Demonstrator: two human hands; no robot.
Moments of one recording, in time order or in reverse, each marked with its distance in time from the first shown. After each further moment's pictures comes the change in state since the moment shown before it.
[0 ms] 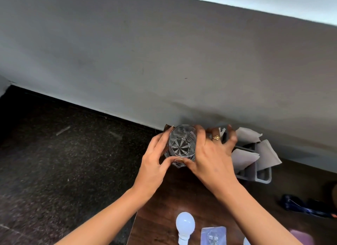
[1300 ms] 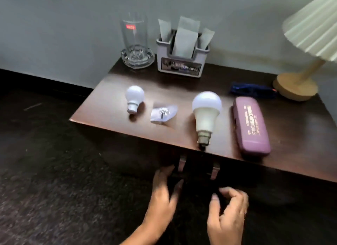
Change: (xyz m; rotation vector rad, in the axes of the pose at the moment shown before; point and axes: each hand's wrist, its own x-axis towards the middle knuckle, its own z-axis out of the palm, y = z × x) left_hand -0.301 -0.138 0.233 0.055 0.096 0.055; right_hand -0.392 0.061 0.223 0.817 0.665 0.480
